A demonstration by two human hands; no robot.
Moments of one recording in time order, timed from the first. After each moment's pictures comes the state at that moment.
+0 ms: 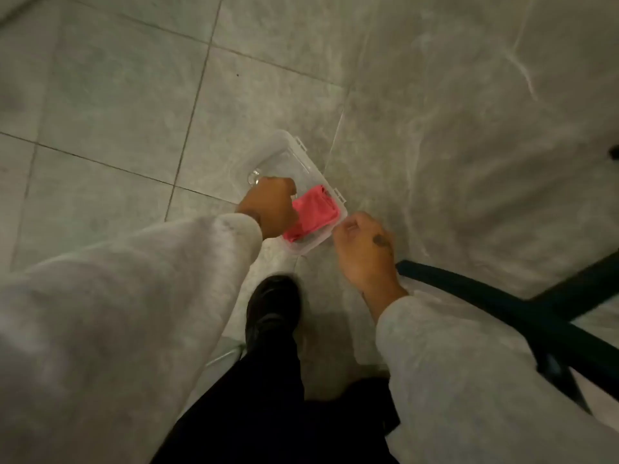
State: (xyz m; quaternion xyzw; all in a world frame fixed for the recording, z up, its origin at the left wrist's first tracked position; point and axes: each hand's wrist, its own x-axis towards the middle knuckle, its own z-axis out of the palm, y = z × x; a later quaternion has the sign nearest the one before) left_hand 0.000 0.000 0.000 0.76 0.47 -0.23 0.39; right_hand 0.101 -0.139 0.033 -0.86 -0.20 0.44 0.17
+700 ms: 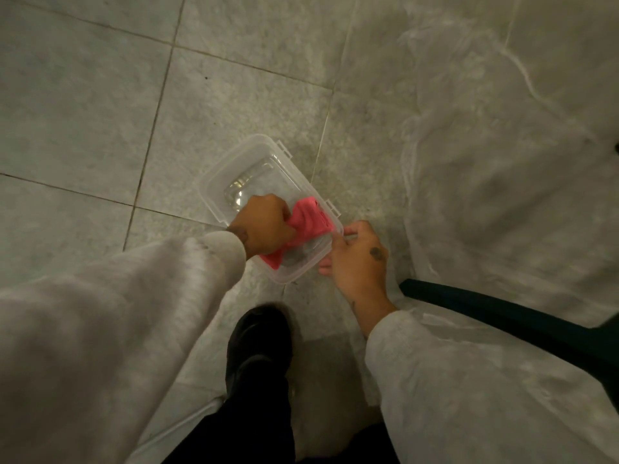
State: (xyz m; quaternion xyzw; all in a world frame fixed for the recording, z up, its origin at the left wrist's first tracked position) left_hand 0.007 -0.001 -0.056 0.78 0.44 -0.23 0.39; right_hand 0.093 -0.140 -0.045 -0.85 -0.04 0.41 0.33
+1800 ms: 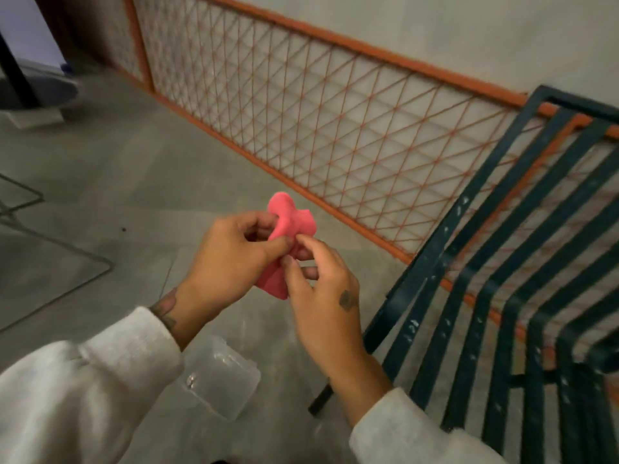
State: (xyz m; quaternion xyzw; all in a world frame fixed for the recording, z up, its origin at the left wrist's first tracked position) left_hand 0.024 -0.102 0.467 0.73 0.21 0.26 0.59; right_hand 0.082 -0.216 0.429 -0.77 -0.33 0.05 0.55
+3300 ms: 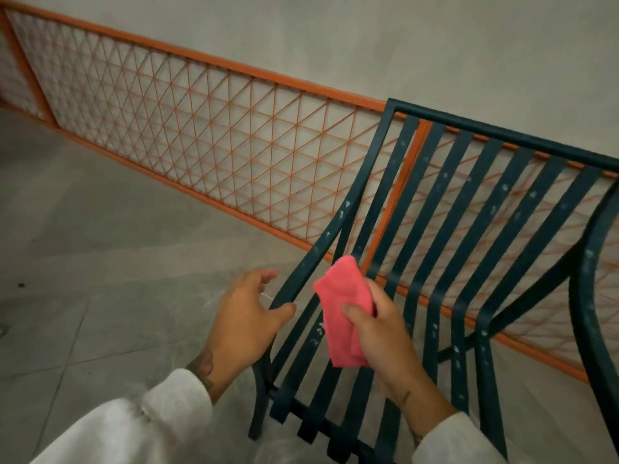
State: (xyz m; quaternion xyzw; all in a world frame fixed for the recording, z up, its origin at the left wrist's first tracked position) left_hand 0.125 -0.245 0.432 0.84 0.25 0.16 0.45; right_hand 0.190 -0.415 0.446 -0.79 -0.08 0.16 0.59
